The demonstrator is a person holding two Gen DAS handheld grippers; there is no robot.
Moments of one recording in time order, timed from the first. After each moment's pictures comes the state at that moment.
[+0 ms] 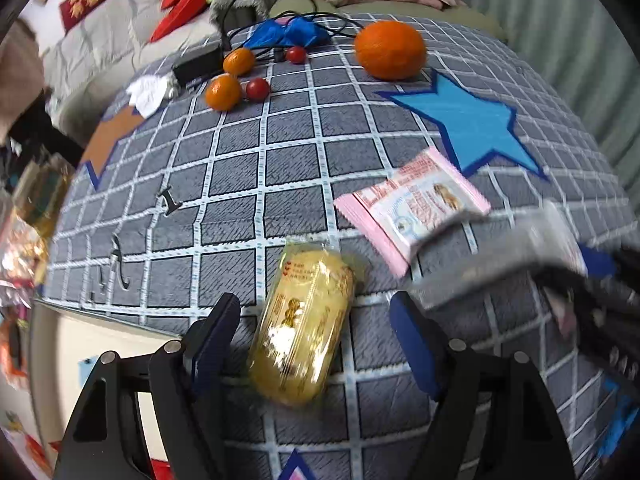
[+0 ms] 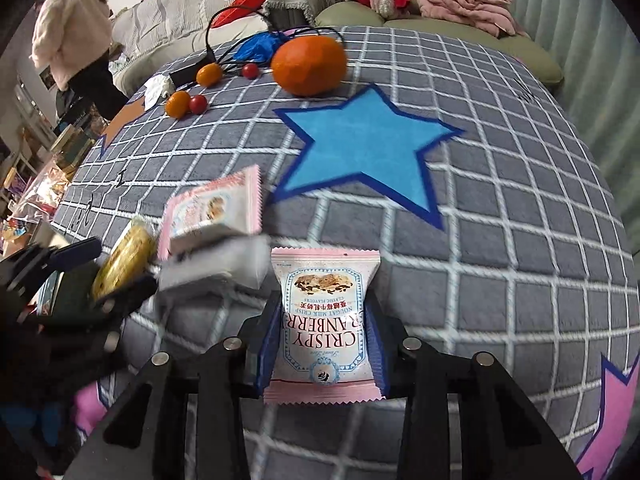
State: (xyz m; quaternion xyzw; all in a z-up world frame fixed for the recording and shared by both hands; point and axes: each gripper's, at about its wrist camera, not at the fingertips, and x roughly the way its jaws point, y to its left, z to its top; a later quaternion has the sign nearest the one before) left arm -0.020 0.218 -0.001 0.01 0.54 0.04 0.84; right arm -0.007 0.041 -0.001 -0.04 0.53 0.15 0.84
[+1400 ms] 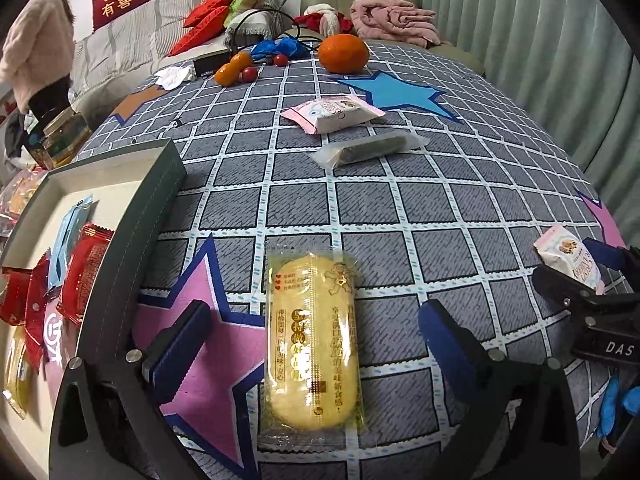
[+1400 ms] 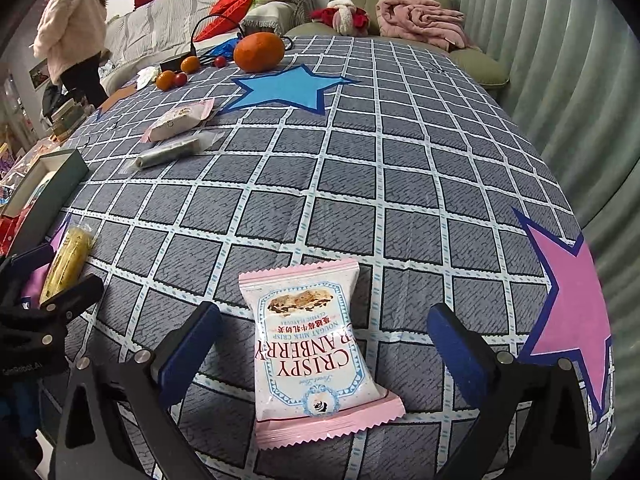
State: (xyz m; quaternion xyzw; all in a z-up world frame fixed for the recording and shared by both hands) left arm -0.156 0.163 -0.009 -0.02 0.46 0.04 0.89; right arm -0.130 -0.032 -0.011 -0.07 0.47 0.09 0.88
